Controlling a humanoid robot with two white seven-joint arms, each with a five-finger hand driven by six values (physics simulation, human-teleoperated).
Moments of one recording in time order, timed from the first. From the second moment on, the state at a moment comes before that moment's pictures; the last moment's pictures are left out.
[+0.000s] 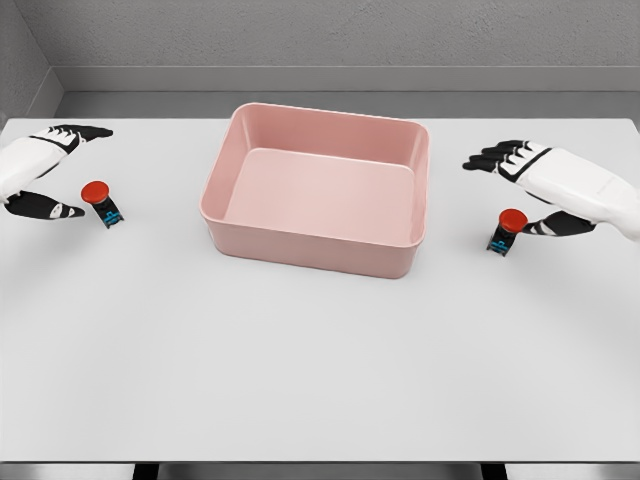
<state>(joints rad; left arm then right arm) -0.40 0.80 -0.27 -1.21 -0.32 -0.61 -0.24 -0.26 -0.70 0.04 -1.61 0.40 -0.61 0.58</state>
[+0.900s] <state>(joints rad) -0.55 0.87 -0.43 -1.21 -0.41 -0.61 -0.28 -0.24 -0.77 0.11 -1.48 0.44 -0.61 0.58</state>
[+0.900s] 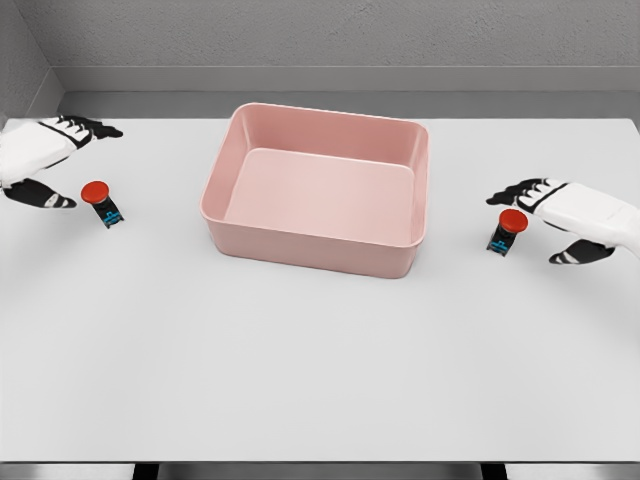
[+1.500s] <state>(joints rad) -0.58 0.87 -0.53 -1.20 -0.46 -0.61 -0.28 -0.34 -0.69 0.17 -1.39 0.55 -0.61 0.58</state>
